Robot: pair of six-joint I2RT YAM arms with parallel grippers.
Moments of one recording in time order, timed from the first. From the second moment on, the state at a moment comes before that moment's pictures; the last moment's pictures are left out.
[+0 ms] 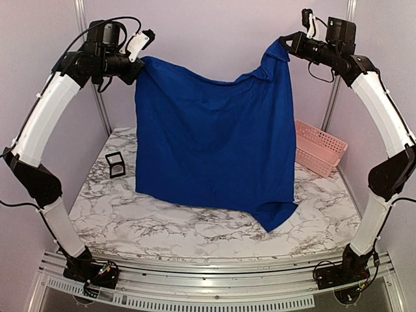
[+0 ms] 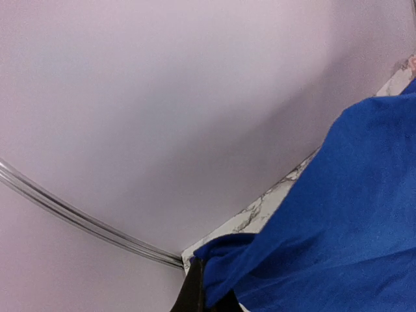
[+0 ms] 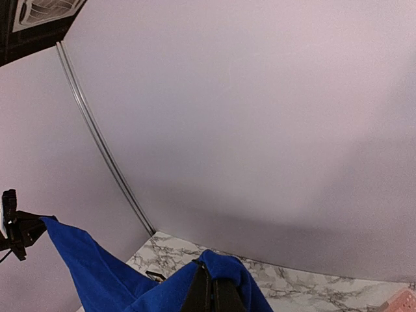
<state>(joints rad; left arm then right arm) -0.48 1.75 2.30 -0.89 -0.33 0.52 0.32 1.82 2.31 -0.46 -0.29 0.36</state>
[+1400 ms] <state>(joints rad) -0.52 1.39 0.98 -0.82 -0.15 0.71 0.52 1.23 0.95 -0.75 -0.46 0.63</state>
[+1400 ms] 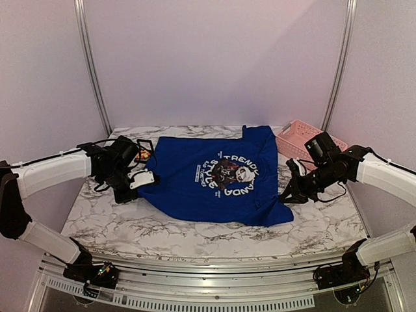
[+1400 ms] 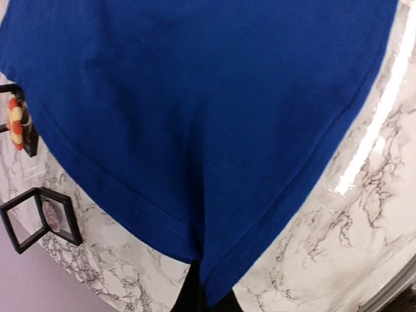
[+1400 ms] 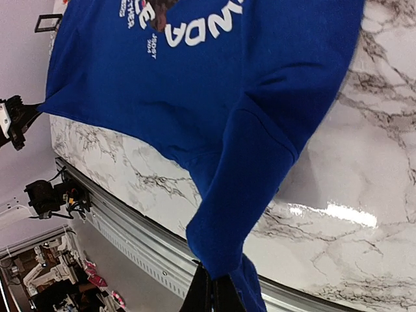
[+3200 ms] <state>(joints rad) -0.63 1.77 1.14 -0.60 -0.31 0.57 0.72 1.95 1.42 -0.87 0.13 0.58</state>
